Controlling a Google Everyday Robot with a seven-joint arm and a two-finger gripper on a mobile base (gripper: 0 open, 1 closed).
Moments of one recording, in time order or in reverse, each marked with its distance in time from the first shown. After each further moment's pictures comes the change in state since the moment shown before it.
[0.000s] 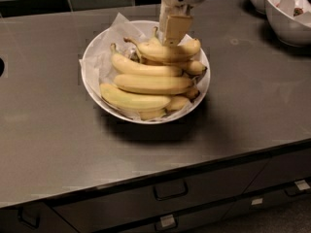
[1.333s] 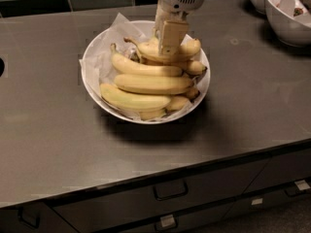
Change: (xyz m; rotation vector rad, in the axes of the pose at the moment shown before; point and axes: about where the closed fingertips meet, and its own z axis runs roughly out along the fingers) arm -0.008 0.001 0.012 0.001 -0.032 0.003
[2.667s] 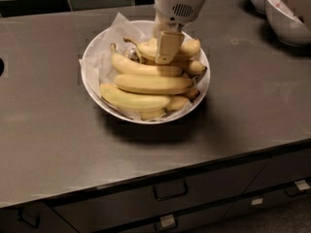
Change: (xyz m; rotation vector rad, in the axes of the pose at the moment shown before) arm 0.000 0.003 0.022 -0.004 -0.015 0.025
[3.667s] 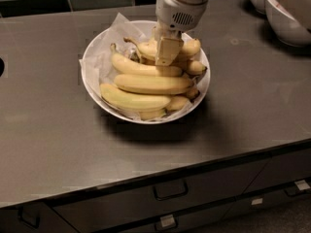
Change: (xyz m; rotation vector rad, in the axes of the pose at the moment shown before) arm 0.004 0.000 0.010 0.040 -0.013 0.045
